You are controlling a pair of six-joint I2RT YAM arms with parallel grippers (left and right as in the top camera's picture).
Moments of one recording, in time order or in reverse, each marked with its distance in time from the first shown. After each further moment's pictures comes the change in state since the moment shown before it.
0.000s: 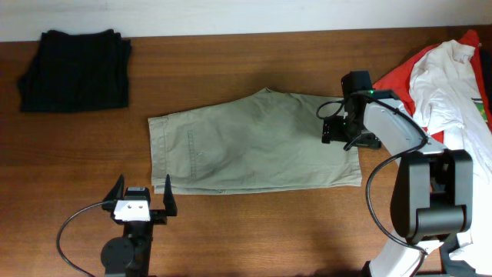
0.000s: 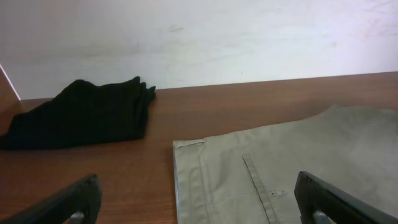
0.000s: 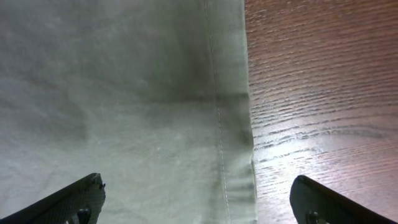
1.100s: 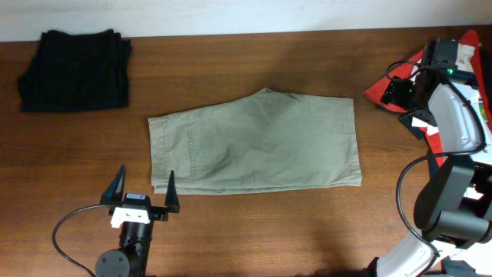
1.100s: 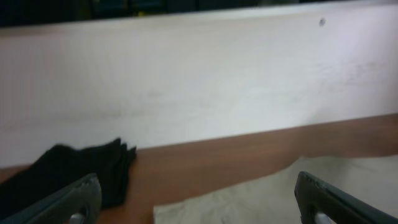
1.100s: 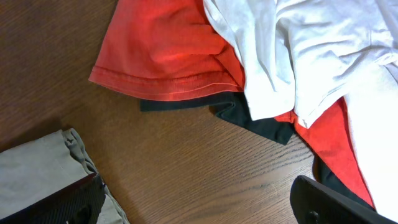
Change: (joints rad) left arm 0.000 0.000 -0.001 0.235 0.126 0.000; right arm -0.319 0.000 0.249 0.020 0.003 0.019
